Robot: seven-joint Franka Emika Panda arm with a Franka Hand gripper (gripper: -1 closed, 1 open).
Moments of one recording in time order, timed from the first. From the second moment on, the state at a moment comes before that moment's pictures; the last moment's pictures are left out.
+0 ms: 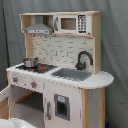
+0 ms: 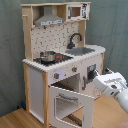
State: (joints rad) arm -0.16 -0.99 1.64 -2.23 -1.14 1.79 -0.03
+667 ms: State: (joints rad) arm -0.04 -0.93 1.51 -2.37 -1.13 1.83 -0.03
